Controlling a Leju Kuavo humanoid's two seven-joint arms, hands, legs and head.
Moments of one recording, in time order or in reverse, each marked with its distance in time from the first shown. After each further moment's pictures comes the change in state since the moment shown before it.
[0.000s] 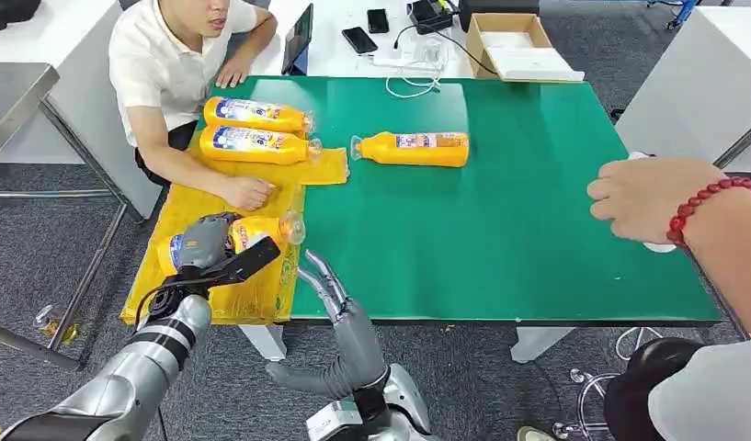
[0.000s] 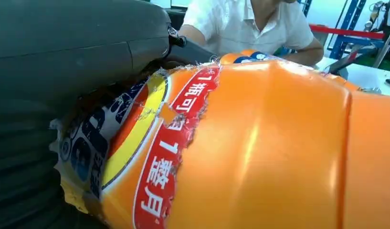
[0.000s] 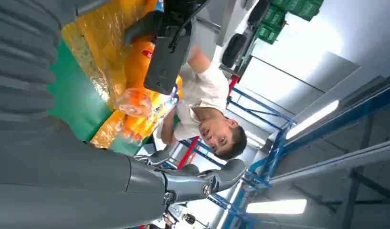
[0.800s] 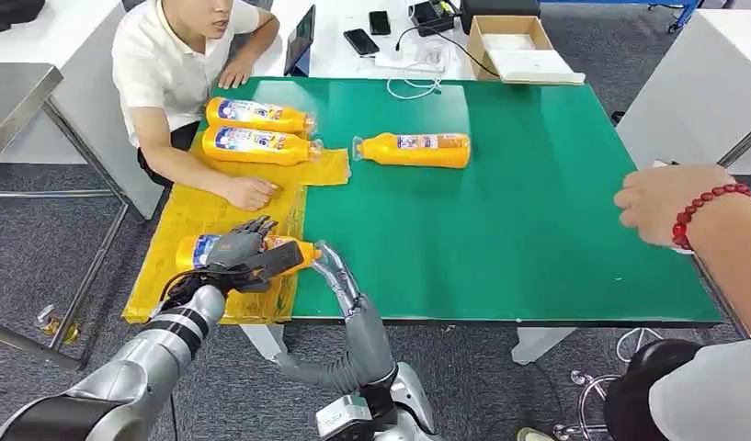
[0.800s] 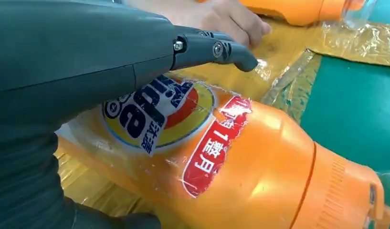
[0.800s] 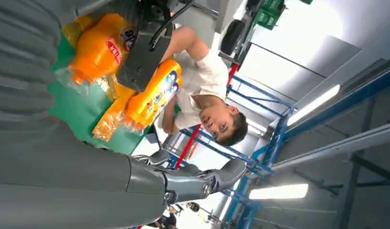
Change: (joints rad) left arm -0.050 -0.055 -0.031 0.089 -0.032 -0.350 0.064; right arm 0.014 -0.001 -0.030 -0.033 -0.010 -0.018 0.000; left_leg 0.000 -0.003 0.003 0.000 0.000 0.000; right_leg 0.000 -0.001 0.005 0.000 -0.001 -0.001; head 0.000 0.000
